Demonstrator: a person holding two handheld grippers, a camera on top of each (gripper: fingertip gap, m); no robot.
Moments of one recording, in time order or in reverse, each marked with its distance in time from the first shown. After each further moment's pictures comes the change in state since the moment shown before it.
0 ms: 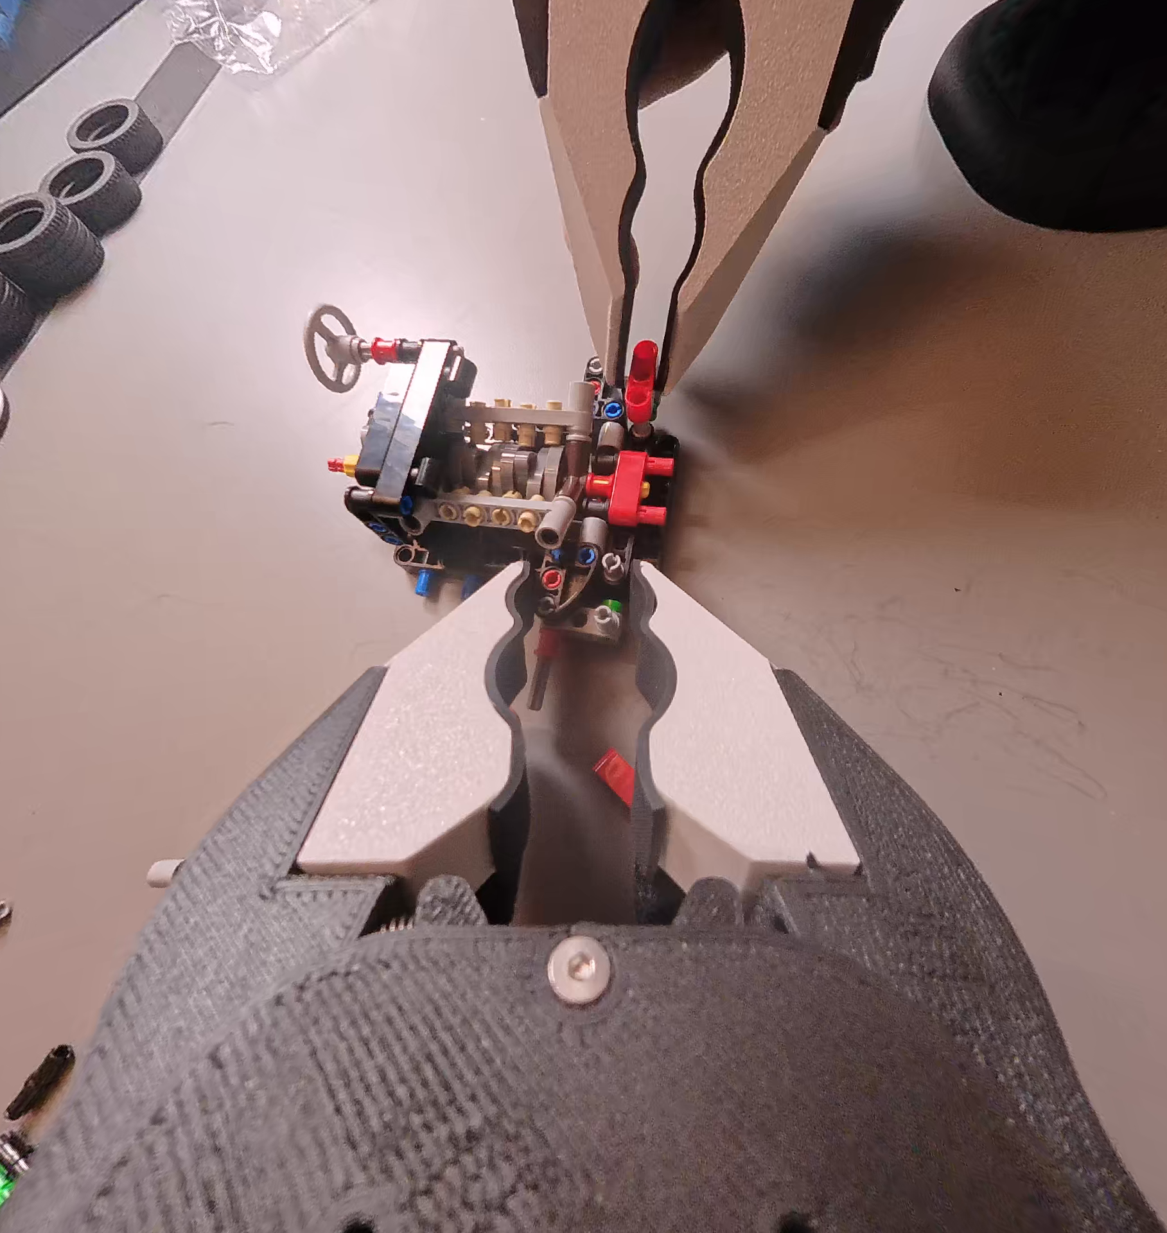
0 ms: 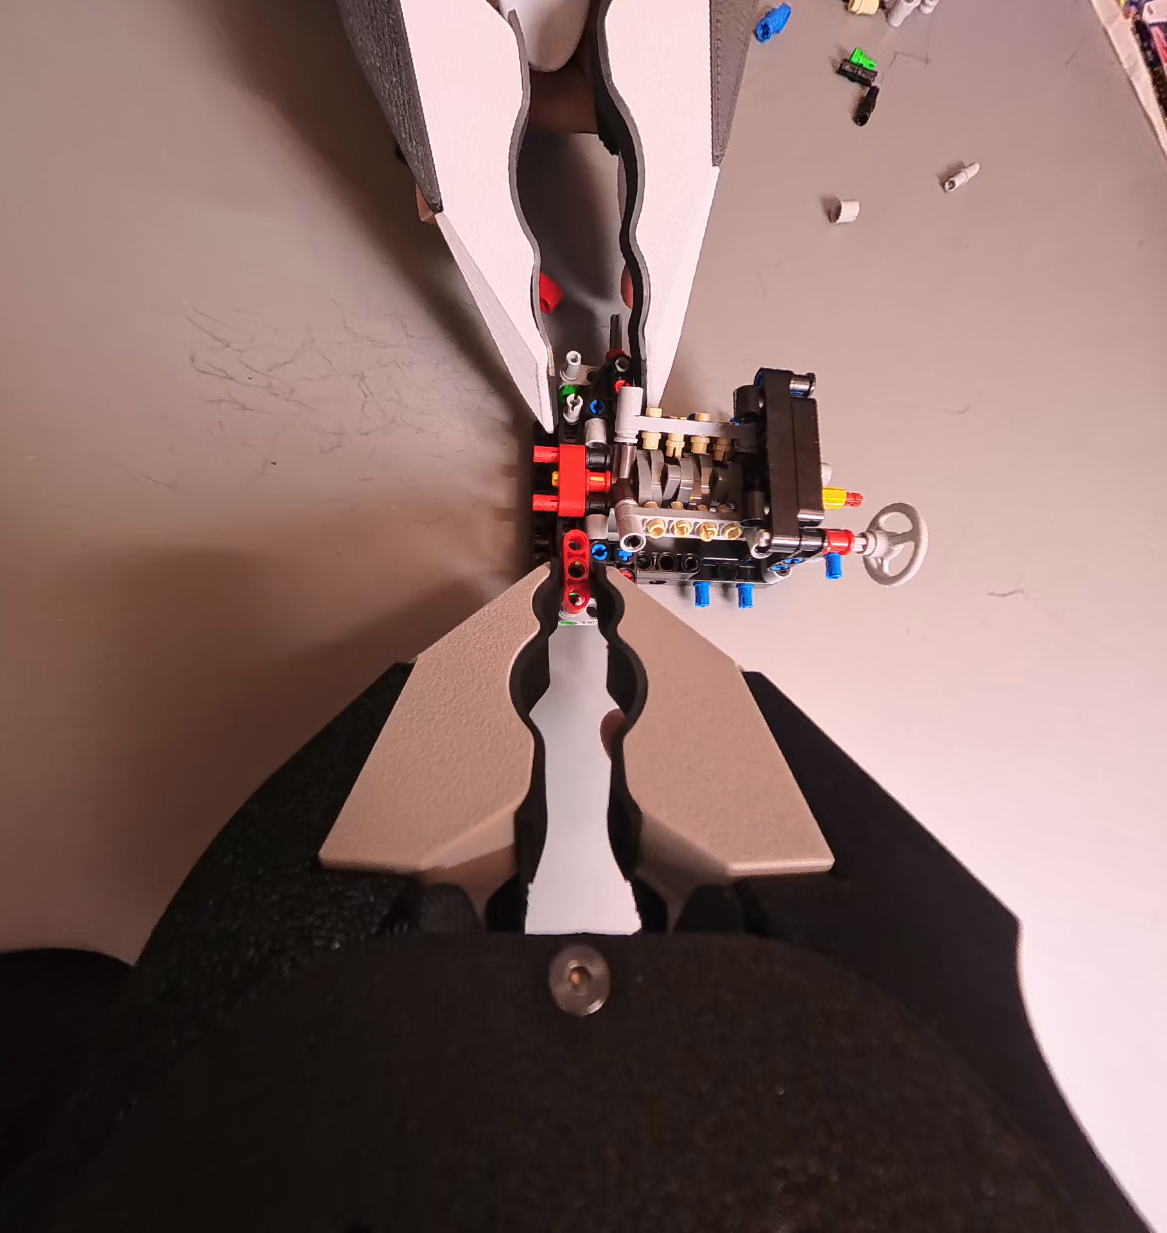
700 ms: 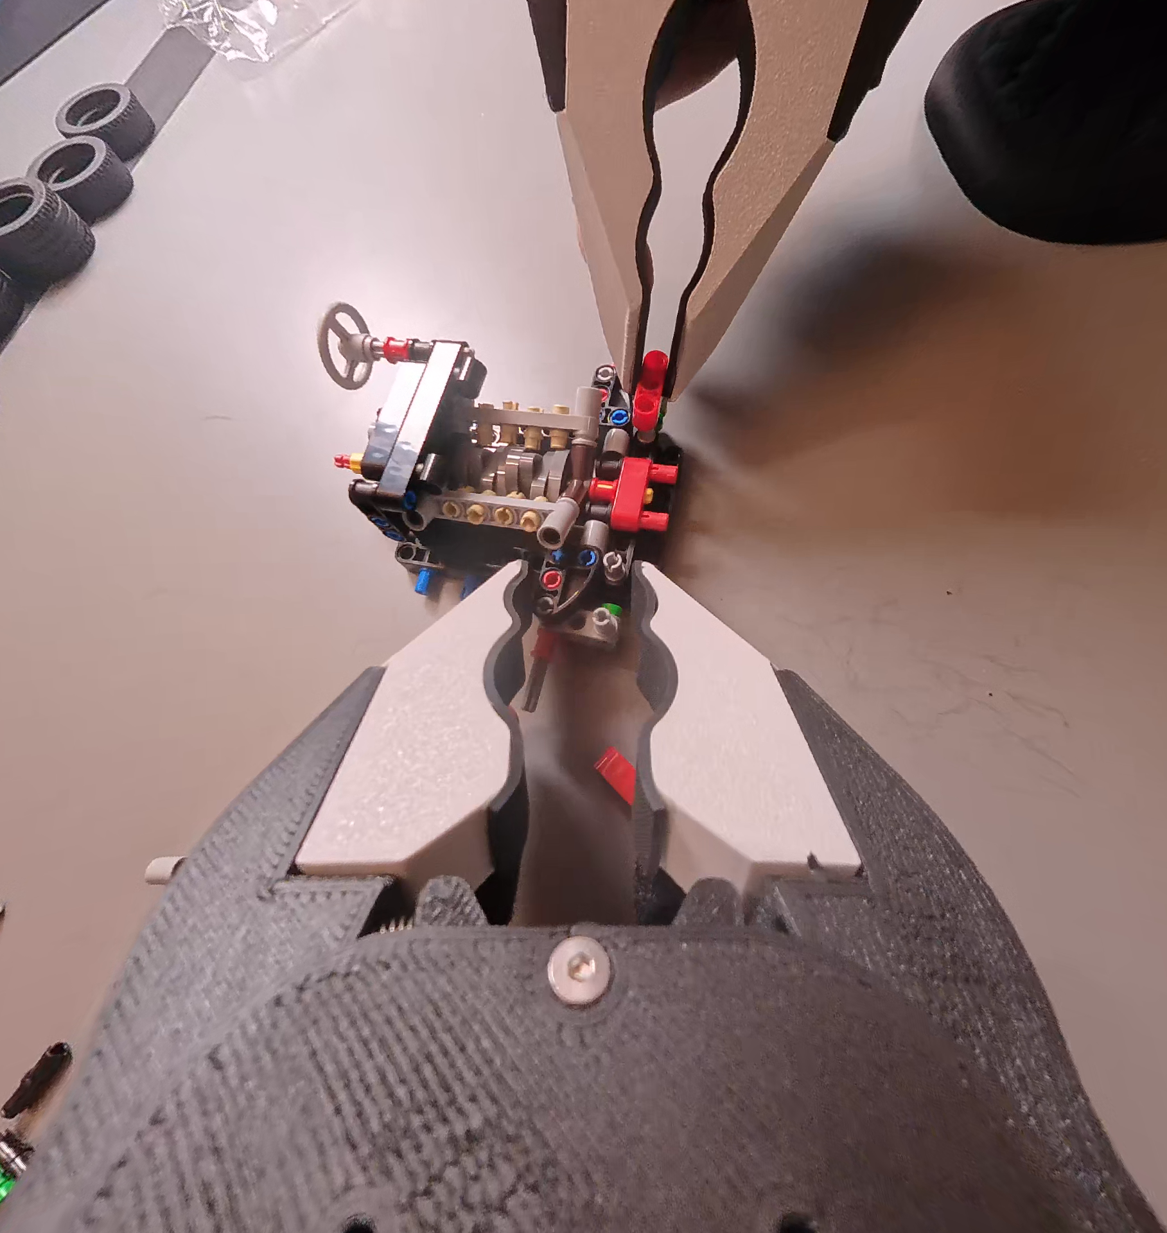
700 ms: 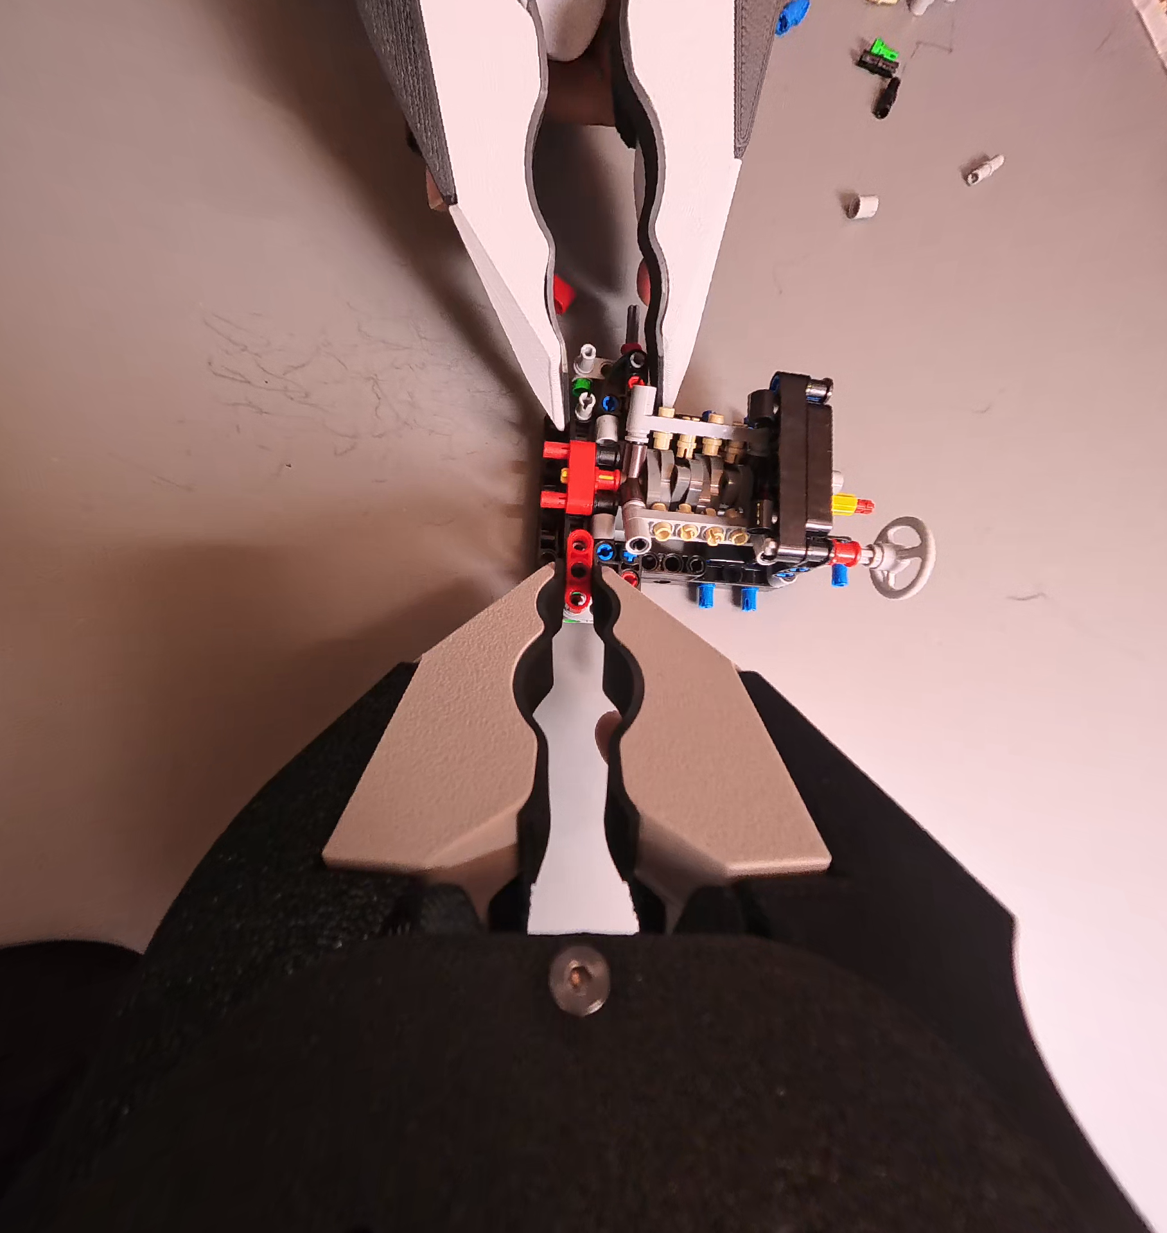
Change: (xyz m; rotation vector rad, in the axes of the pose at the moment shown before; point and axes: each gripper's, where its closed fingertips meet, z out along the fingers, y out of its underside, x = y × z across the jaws) left arm -0.001 -0.001 -0.001 -0.006 0.013 -0.018; right arm -0.003 0.000 0.001 -0.005 -0.025 0.009
